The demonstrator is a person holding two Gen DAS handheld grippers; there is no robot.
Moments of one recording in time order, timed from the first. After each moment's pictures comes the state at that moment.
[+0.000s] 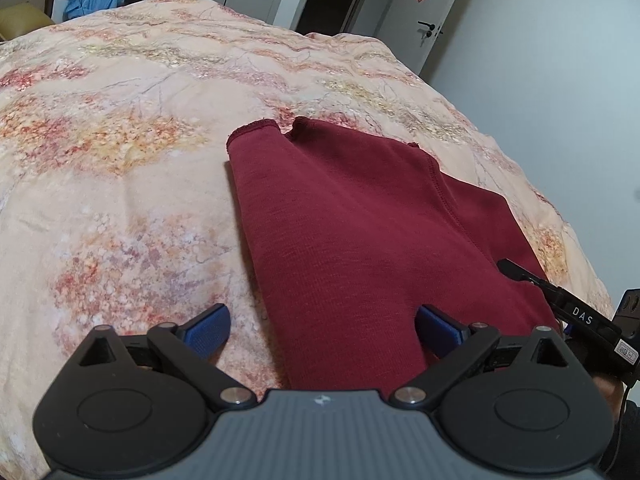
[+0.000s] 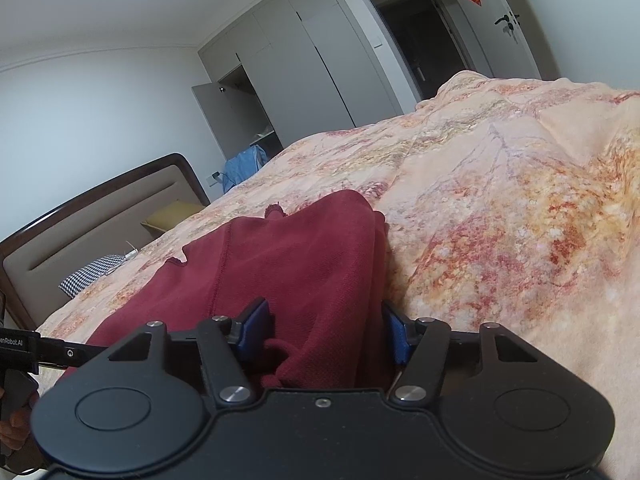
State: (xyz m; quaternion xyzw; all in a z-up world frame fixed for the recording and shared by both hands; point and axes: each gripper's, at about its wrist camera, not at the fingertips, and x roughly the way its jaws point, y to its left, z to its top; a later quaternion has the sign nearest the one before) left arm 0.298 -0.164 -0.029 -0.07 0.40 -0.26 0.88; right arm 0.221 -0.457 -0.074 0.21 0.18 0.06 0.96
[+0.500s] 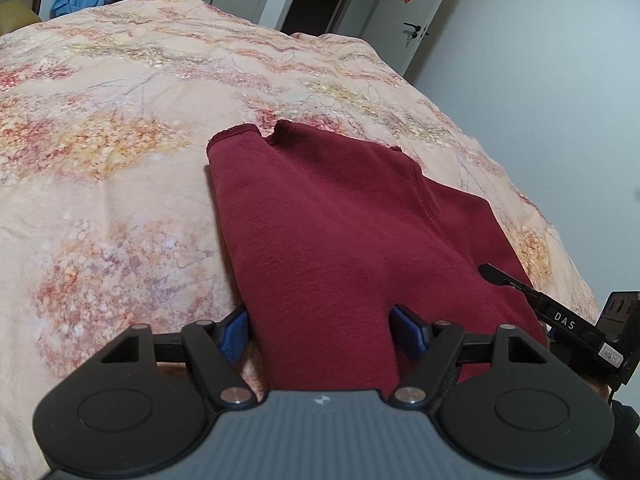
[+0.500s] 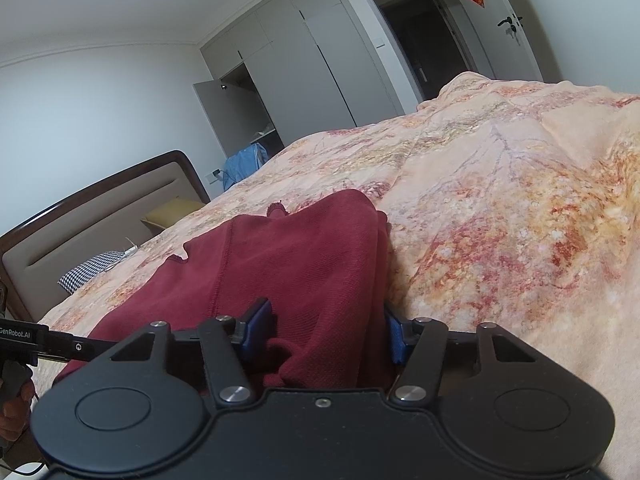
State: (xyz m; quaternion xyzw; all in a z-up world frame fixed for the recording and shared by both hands) left arm 0.302 -0.165 -0.027 -0.08 0.40 -0.28 0.87; right arm 0.220 -0.455 -0.073 0.21 0.18 0.06 0.96
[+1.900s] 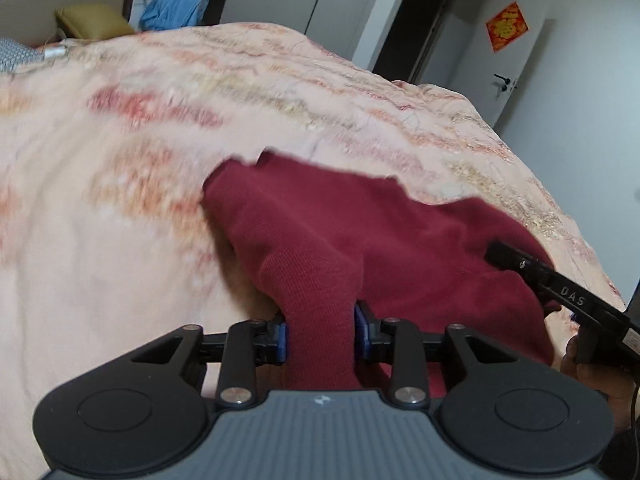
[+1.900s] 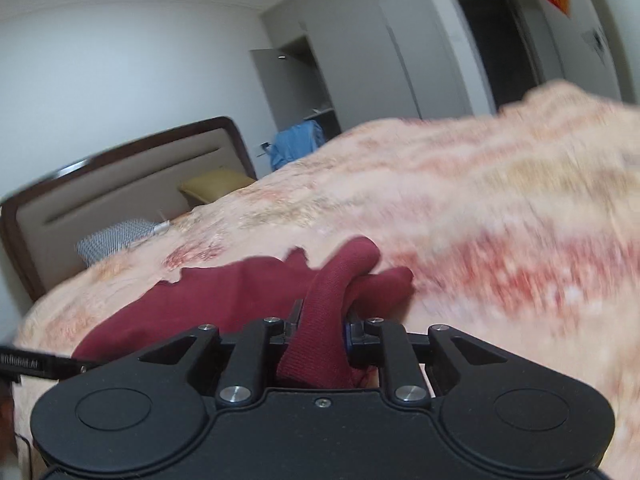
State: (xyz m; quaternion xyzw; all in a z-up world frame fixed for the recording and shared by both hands) left arm 0.378 -0.040 -0.005 -0.12 0.37 -0.15 0.91; right arm 0.393 -0.322 -0.032 0.16 0.20 0.13 0.96
